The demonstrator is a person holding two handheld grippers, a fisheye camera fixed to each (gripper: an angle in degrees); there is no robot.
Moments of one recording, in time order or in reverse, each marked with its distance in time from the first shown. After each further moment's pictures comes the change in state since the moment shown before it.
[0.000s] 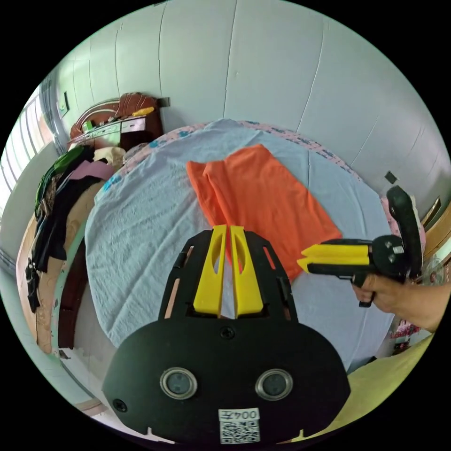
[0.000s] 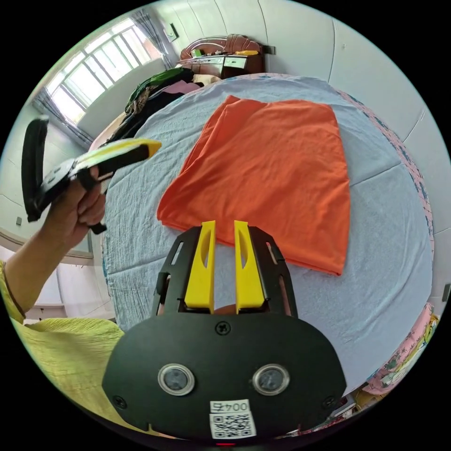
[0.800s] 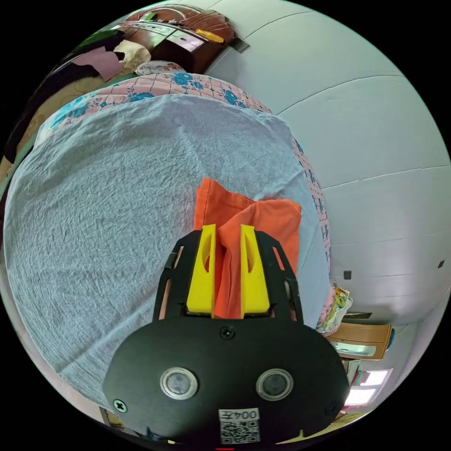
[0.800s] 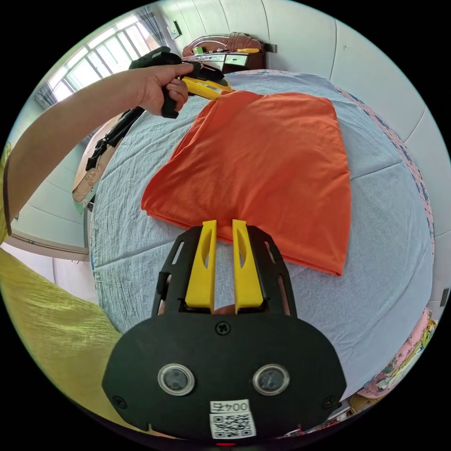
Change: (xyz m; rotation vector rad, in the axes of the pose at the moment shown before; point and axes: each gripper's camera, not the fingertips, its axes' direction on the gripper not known) left arm -0.240 -0.110 0.282 -0.234 0.391 -0.632; right arm 0.007 0.018 0.043 -0.004 0.010 -0.029
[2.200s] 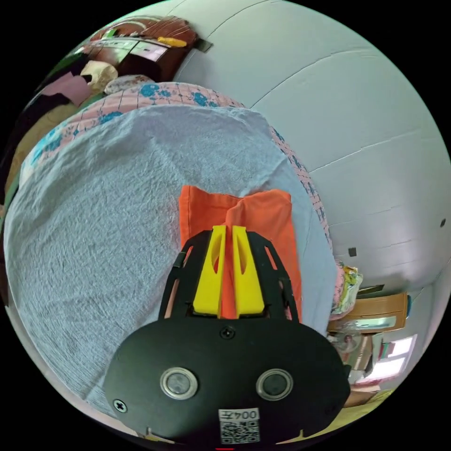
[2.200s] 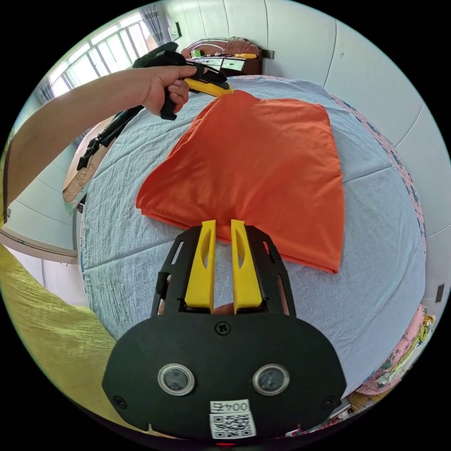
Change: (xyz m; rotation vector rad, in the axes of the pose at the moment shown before) left arm -0.036 0.000 0.038 0.040 -0.052 0.222; right arm -0.029 0.031 -0.013 0.033 0.077 -0.004
